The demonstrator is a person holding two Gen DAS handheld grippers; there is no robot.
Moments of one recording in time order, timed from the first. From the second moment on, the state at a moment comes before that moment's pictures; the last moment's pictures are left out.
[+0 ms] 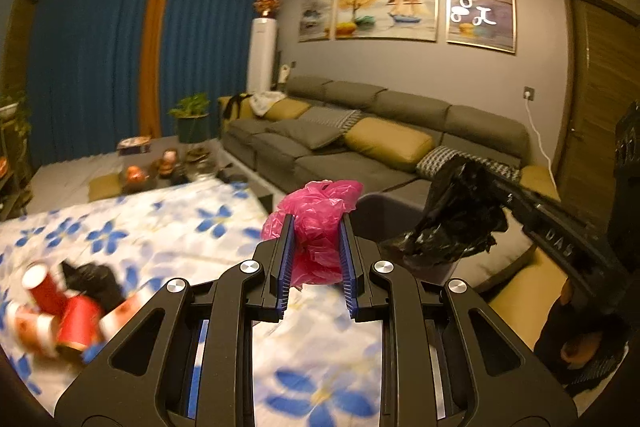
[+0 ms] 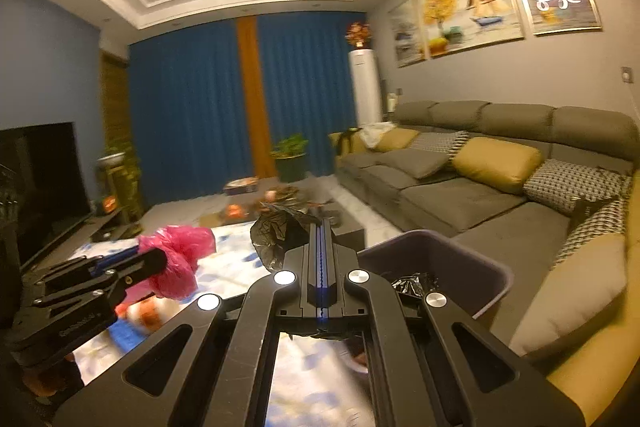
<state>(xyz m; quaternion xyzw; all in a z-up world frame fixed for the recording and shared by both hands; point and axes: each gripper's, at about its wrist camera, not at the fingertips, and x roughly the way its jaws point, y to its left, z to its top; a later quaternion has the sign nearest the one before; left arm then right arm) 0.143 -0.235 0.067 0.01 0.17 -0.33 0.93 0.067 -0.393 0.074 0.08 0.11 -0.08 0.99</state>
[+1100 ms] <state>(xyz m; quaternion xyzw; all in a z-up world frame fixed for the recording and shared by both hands) 0.230 -0.358 0.026 0.01 0.21 -0.39 0.89 0.112 -0.458 0.046 0.10 0.14 -0.14 0.97</state>
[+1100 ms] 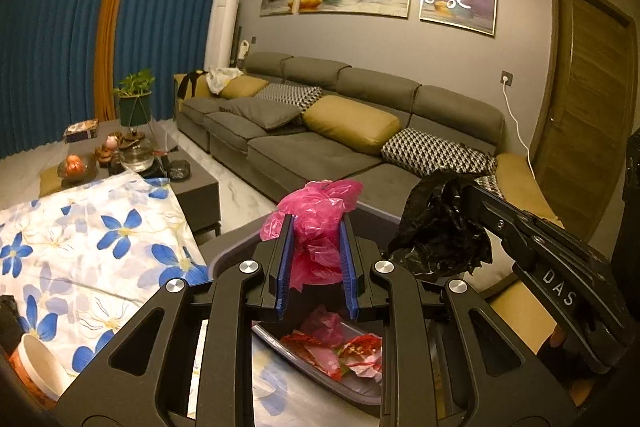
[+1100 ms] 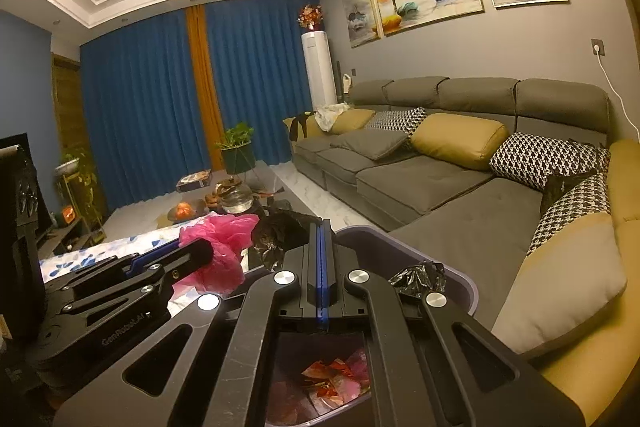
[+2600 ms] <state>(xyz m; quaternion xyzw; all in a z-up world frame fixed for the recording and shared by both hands) 0.122 -0.019 0.003 -0.04 0.18 -0.01 0.98 0.097 -0.268 0.016 0.05 0.18 0.02 0.98</state>
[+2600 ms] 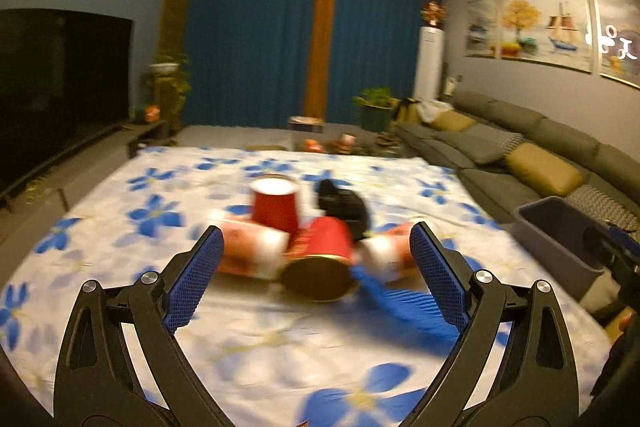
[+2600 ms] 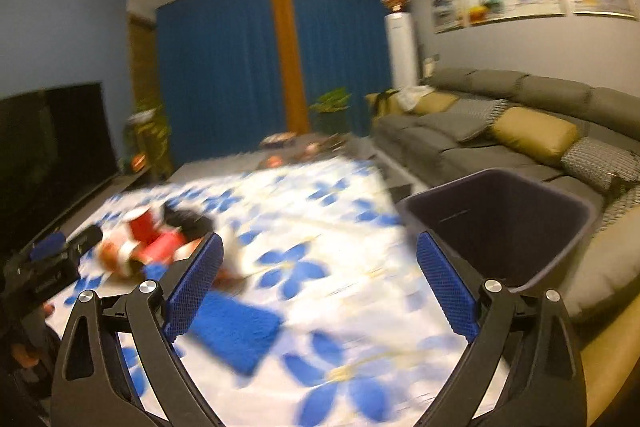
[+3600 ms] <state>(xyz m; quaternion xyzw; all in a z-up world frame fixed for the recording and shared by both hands) 0.131 0.033 -0.016 -0.06 0.21 -0.01 0.98 0.175 -0.135 -0.069 -0.09 0.37 0.11 0.92</state>
